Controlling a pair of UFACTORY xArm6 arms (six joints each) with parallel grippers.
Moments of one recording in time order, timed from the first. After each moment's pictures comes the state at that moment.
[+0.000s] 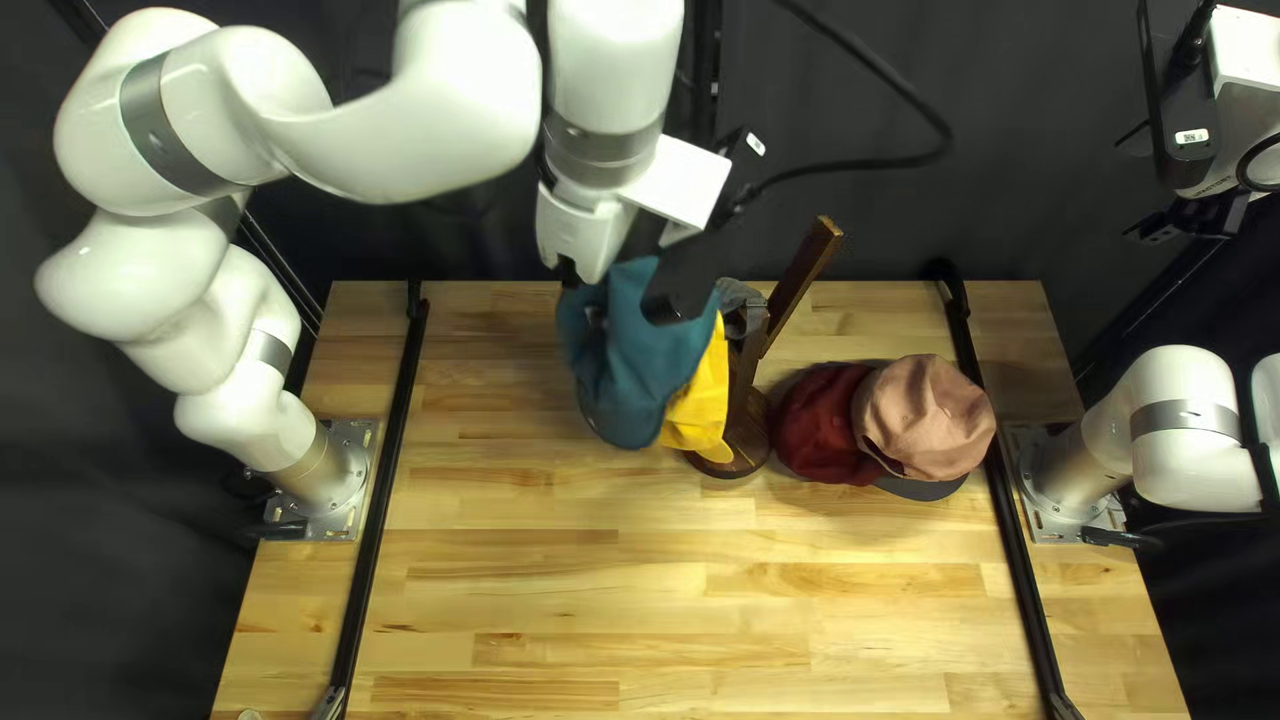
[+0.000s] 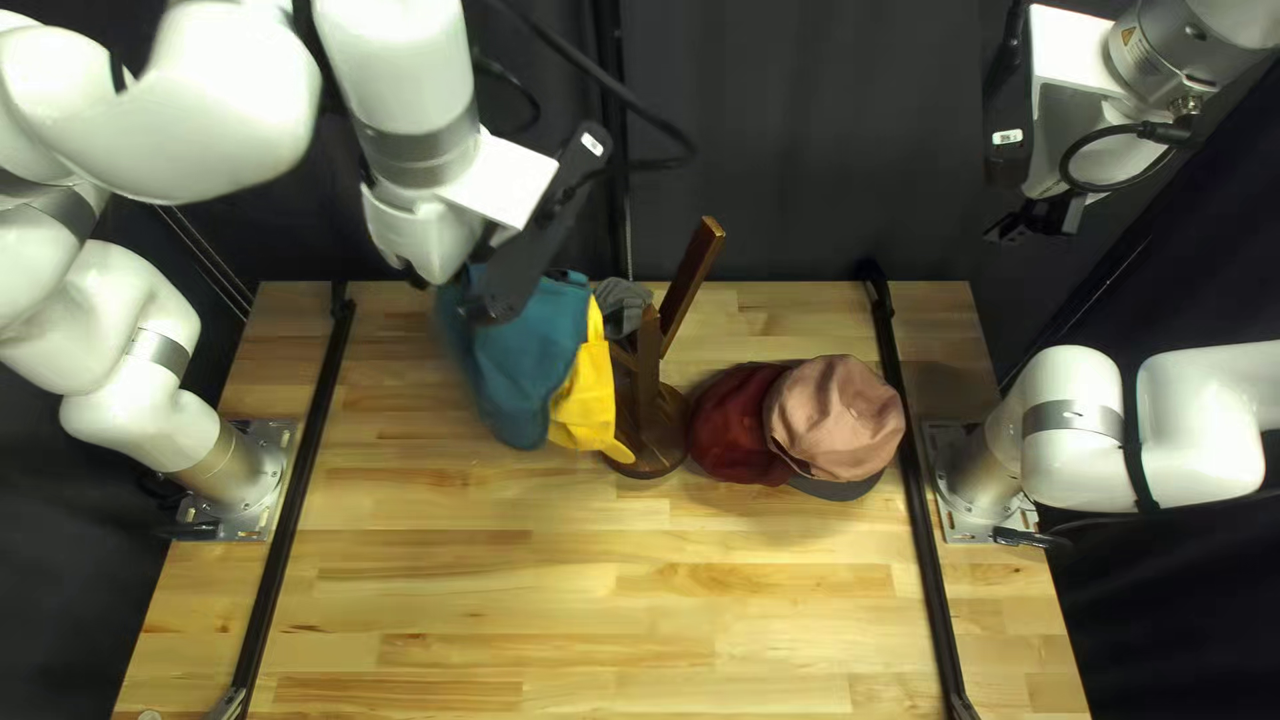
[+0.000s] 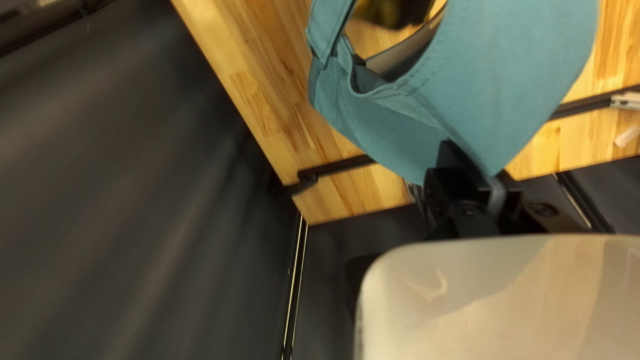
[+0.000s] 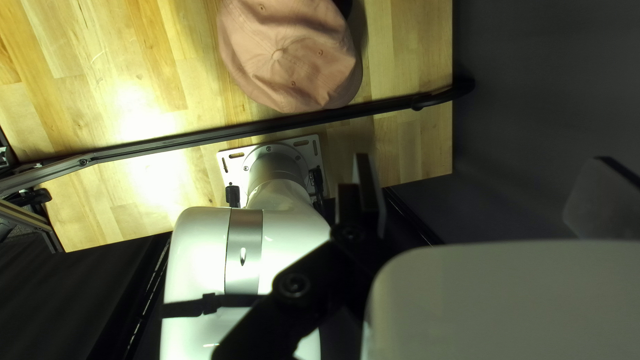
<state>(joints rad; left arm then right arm) -0.06 0.04 -2.03 0.17 2.15 0.37 -0.29 -0.90 -1.27 -0.16 1.96 -0.25</state>
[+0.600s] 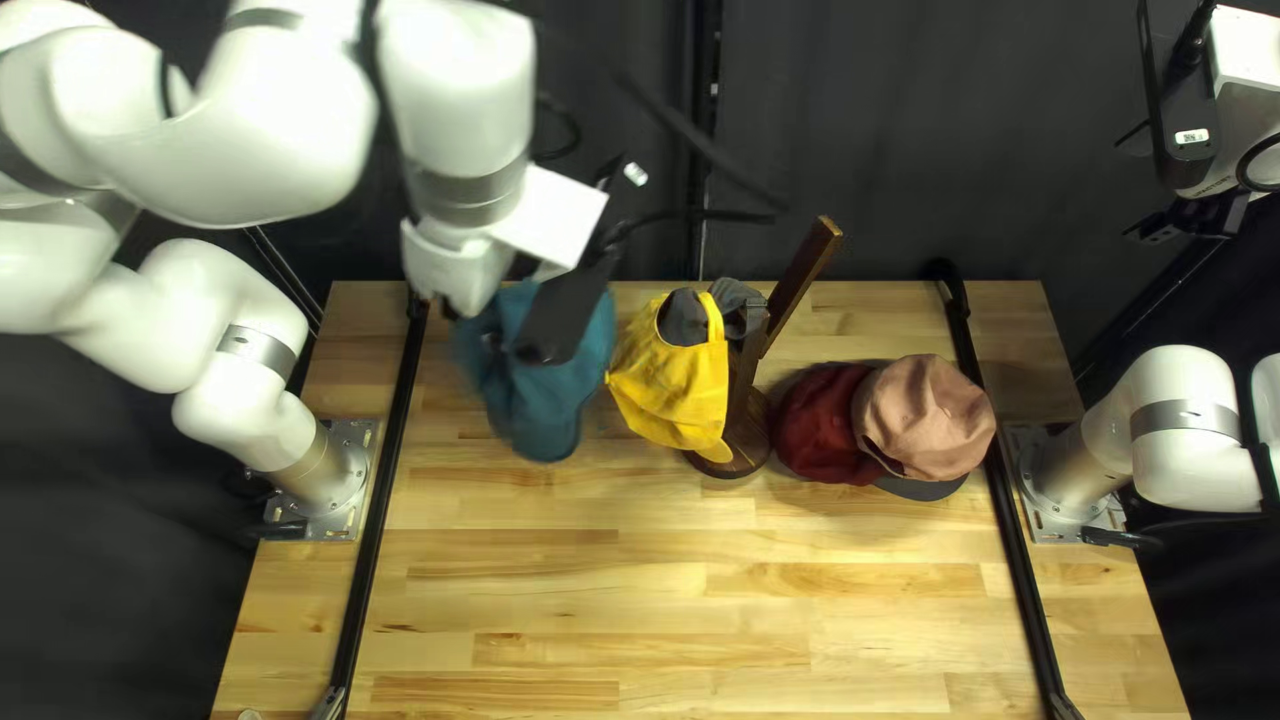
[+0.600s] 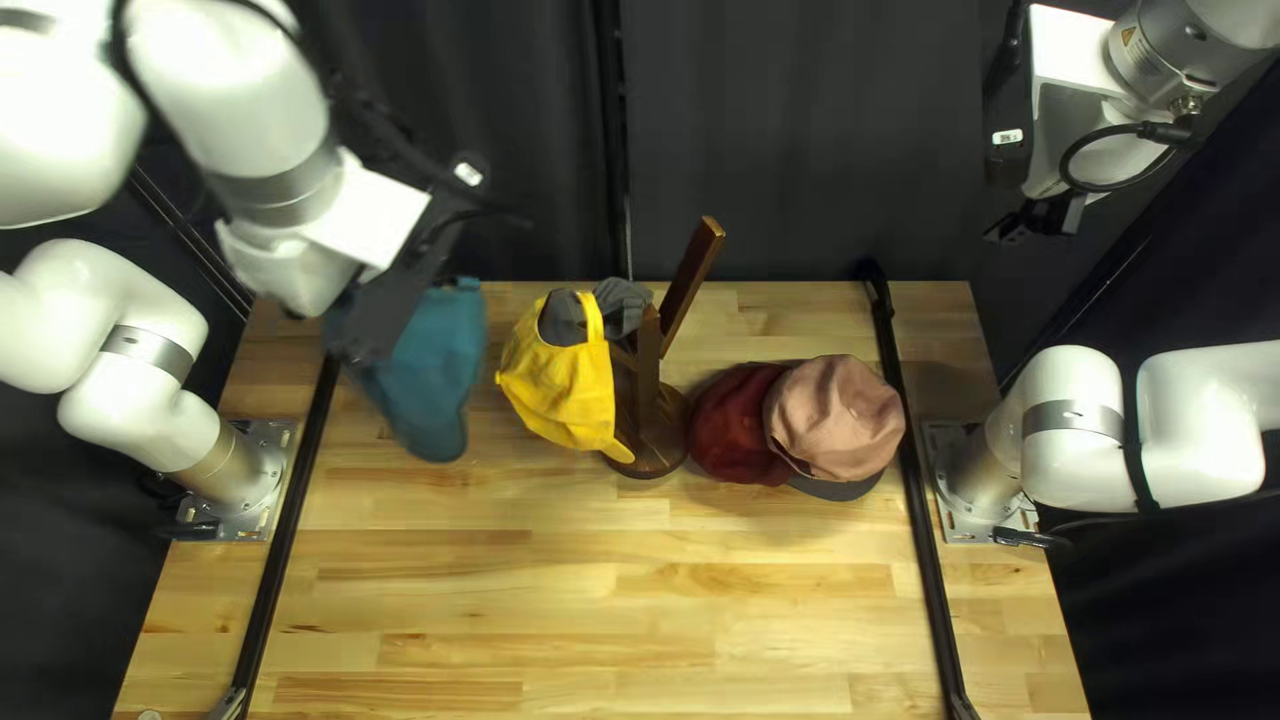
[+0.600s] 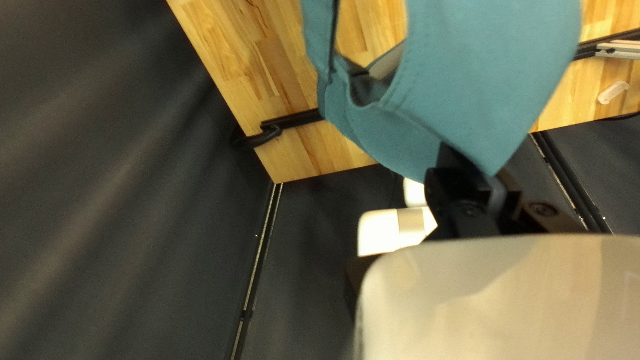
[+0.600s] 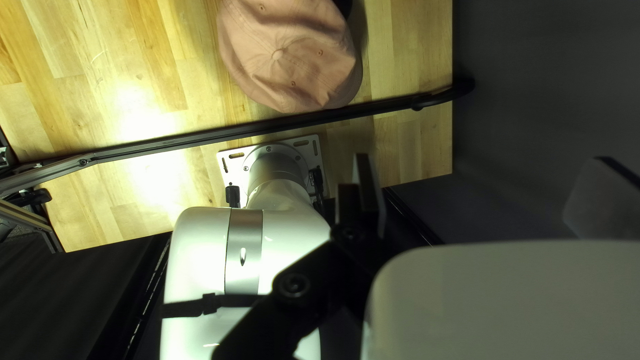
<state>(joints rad) -0.21 -0.30 -1.56 0.14 2.08 0.13 -0.29 -0.90 -1.27 -0.16 1.96 -0.25</state>
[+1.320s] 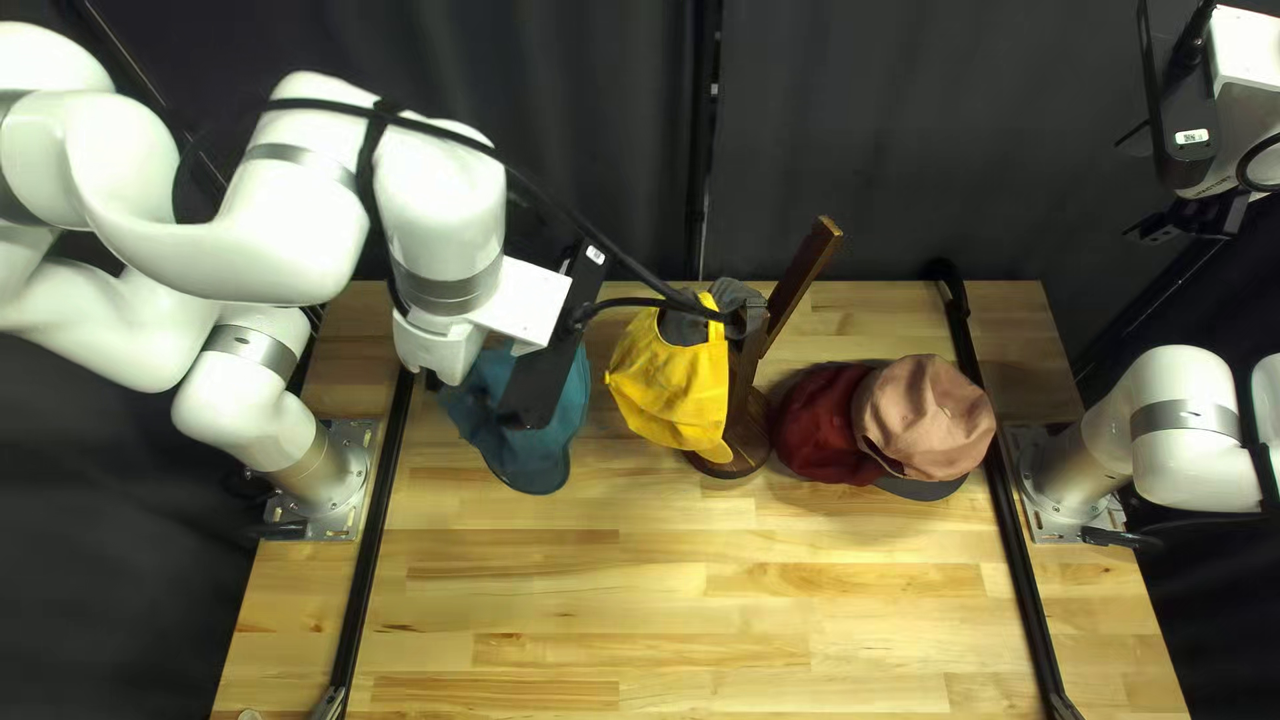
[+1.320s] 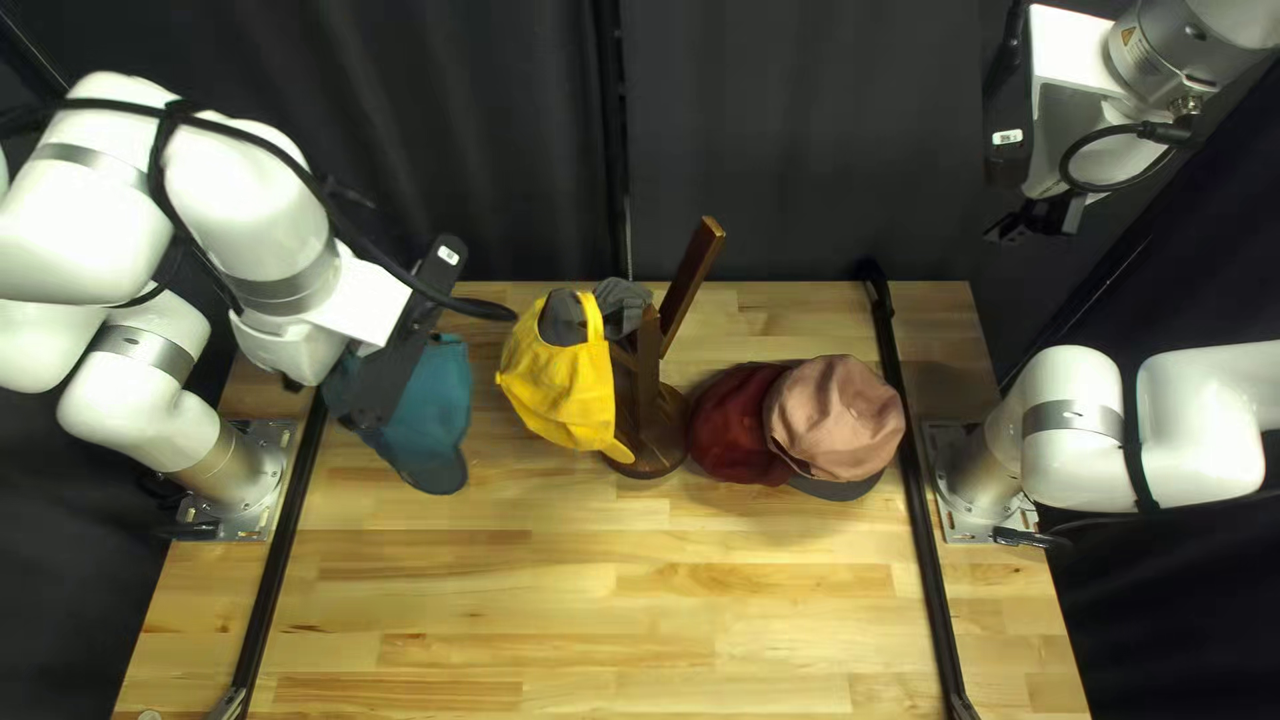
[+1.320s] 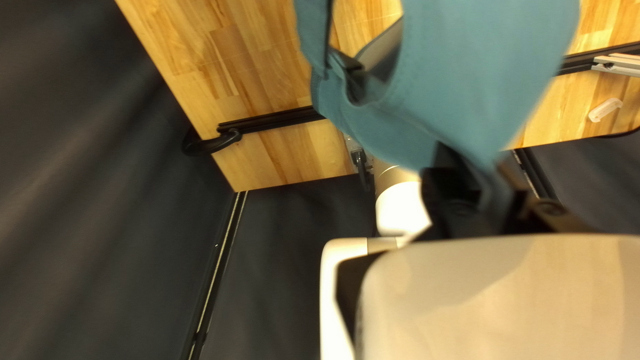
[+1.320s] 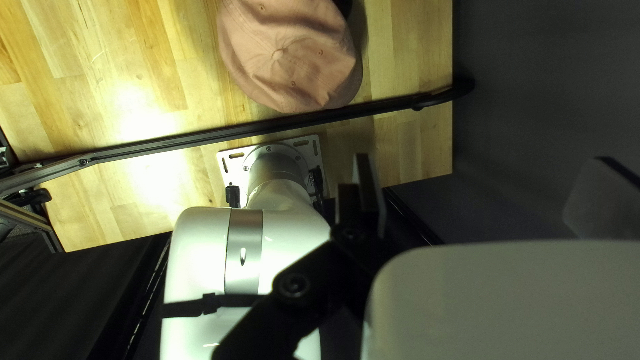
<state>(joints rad) -0.16 -0.52 -1.14 0.06 1.84 0.07 -0.29 -0.90 -1.27 -0.16 1.96 -0.25</state>
